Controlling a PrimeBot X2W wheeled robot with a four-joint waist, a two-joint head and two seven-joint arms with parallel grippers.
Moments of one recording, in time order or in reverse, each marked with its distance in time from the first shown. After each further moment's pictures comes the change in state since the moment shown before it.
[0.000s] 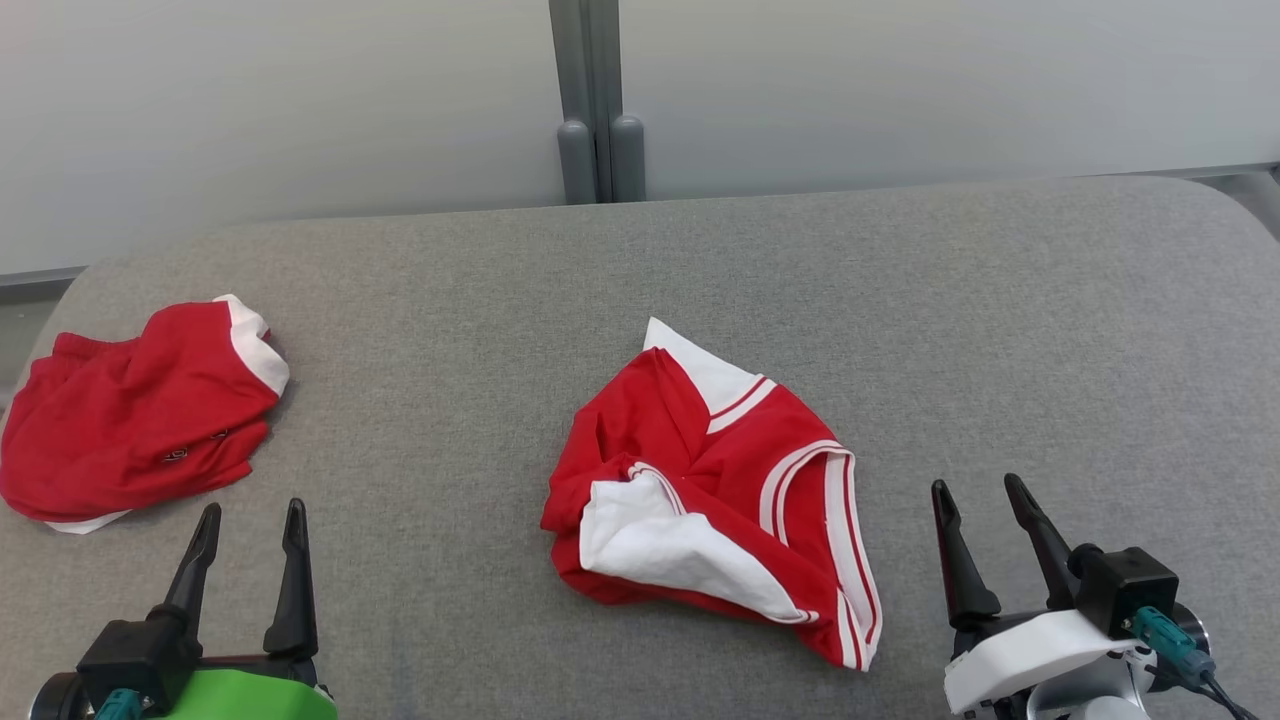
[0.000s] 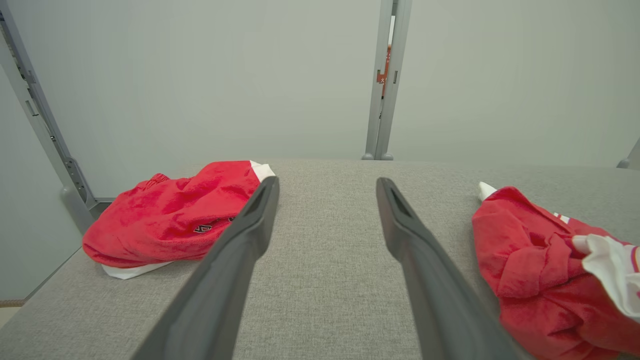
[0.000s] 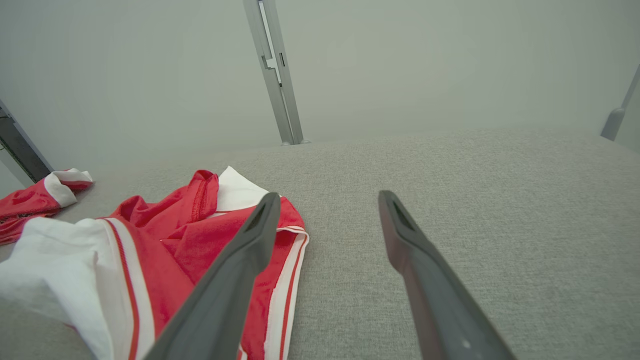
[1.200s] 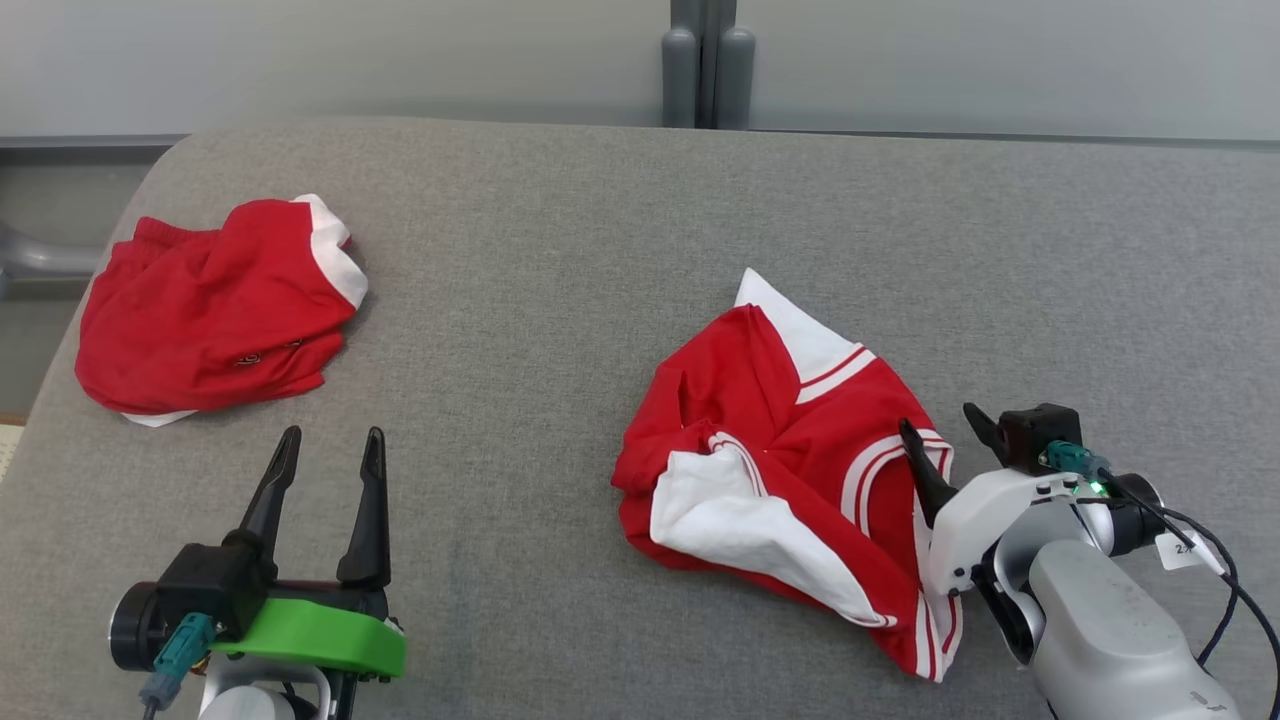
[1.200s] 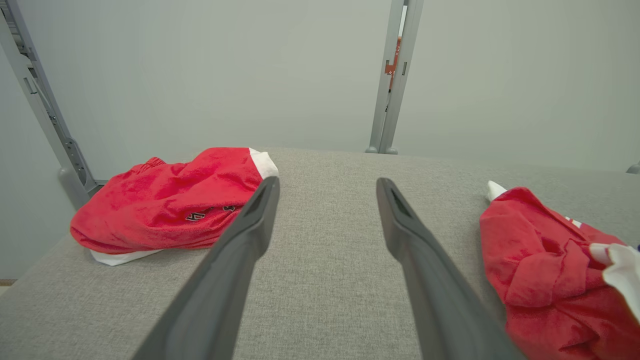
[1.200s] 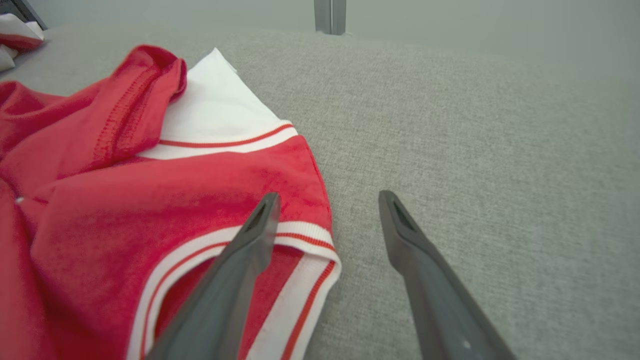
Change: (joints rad) left arm -0.120 -0.057 -0.082 0.029 0.019 -0.014 0.000; right arm -0.503 -0.102 0.203 0.703 0.052 0.000 0.000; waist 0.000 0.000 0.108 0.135
